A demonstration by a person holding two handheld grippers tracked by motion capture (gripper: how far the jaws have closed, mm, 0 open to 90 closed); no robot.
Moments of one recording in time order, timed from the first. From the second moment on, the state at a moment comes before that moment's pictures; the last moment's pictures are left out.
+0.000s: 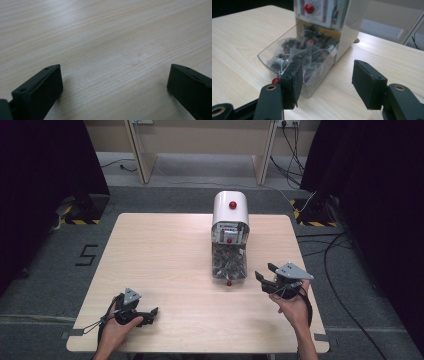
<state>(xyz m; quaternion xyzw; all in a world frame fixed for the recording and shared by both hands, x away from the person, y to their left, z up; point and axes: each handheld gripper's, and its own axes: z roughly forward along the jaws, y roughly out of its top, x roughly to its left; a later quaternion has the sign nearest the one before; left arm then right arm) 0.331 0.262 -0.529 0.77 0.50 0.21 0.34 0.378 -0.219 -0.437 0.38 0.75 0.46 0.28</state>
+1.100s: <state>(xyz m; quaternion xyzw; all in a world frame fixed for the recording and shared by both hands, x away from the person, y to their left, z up) 0.331 0.262 -0.529 0.77 0.50 0.21 0.34 0.352 -0.220 -0.483 0.38 0.79 0.42 0.24</state>
